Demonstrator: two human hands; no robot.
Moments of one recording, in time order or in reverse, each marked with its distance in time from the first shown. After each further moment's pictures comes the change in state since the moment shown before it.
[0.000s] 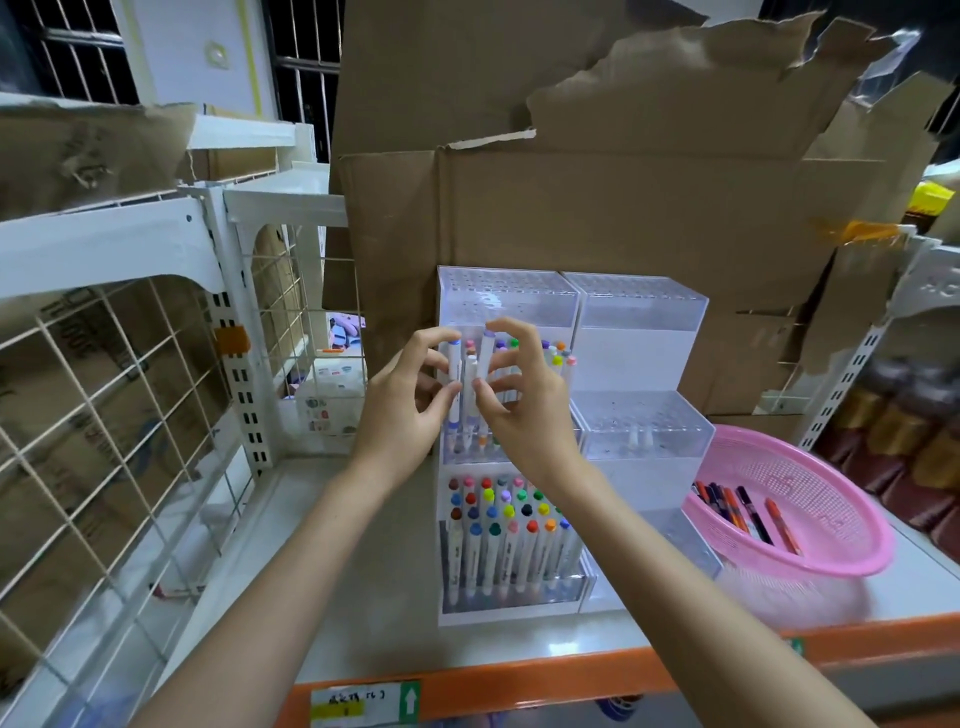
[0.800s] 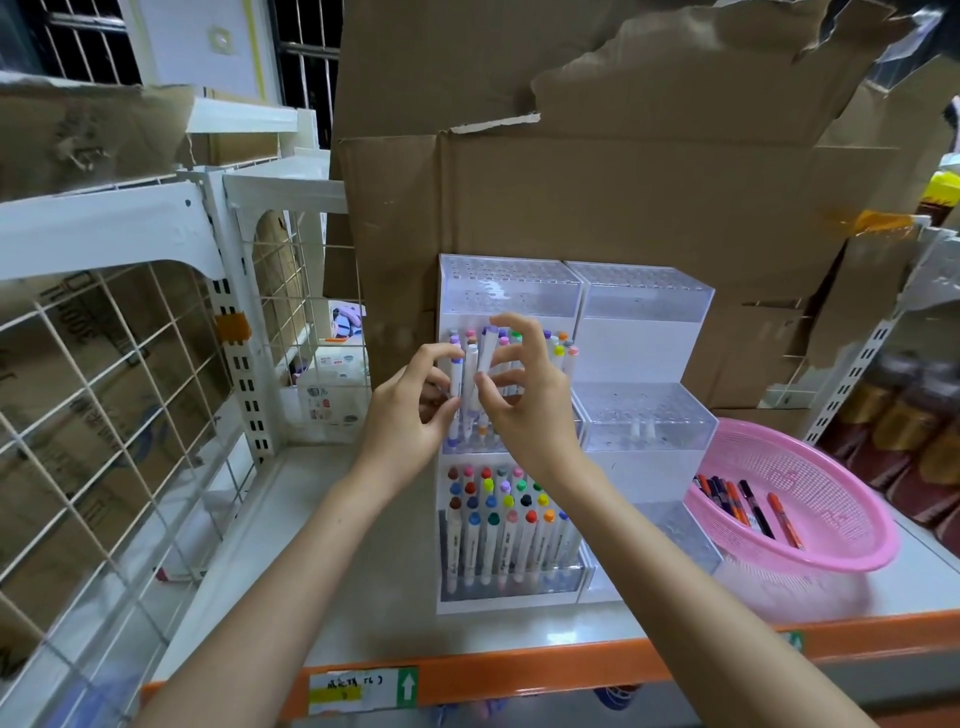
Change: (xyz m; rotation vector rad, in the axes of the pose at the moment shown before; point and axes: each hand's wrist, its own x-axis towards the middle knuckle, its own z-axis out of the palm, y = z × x) left_hand -0.016 -0.008 0.007 0.081 -0.050 -0.042; right_hand -0.004 0.008 0.001 0.002 0.003 0.027
